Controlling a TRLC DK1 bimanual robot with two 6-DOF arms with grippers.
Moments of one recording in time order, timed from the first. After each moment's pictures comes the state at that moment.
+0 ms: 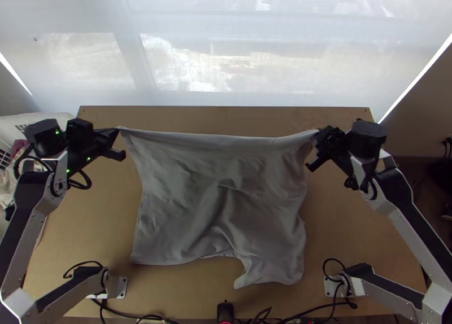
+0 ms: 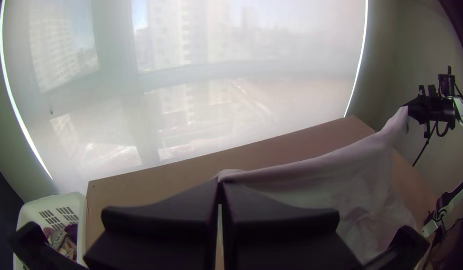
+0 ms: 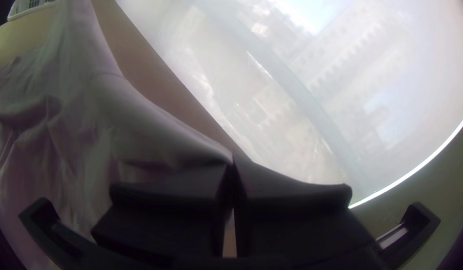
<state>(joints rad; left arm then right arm) 0.04 1.11 1.08 -0.36 0.31 0.19 0.32 1.17 1.09 -0.34 0.09 -0.66</state>
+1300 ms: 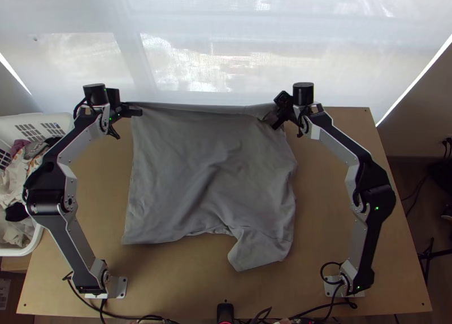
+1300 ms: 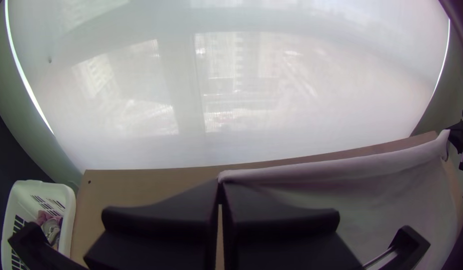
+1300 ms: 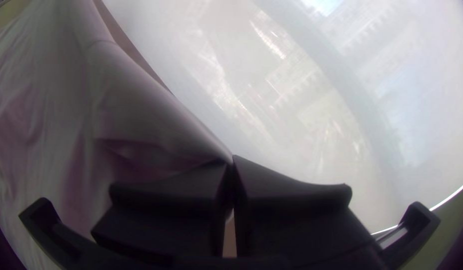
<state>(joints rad) 0.07 2.01 1.59 -0.10 0.05 0.11 0.29 2.10 1.71 -0.14 0.09 -0.65</state>
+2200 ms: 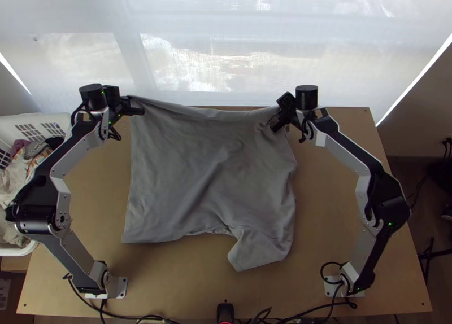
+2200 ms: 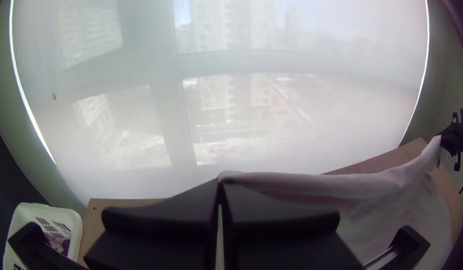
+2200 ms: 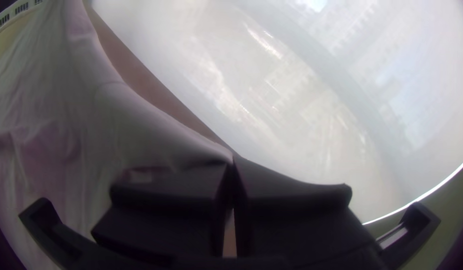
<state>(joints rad) 0.02 1.85 1.44 0.06 0.07 0.11 0.32 1.95 1.57 -0.13 0.09 -0.53</state>
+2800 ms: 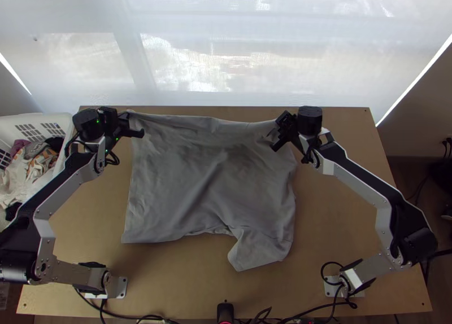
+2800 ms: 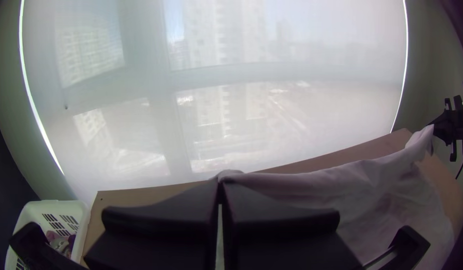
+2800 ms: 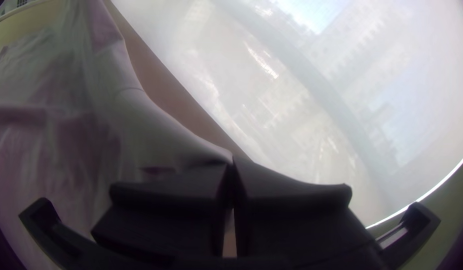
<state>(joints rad) -0.01 1.52 1.03 0.23 0.07 0.13 0.40 1.67 1.21 0.04 0.14 -0.60</state>
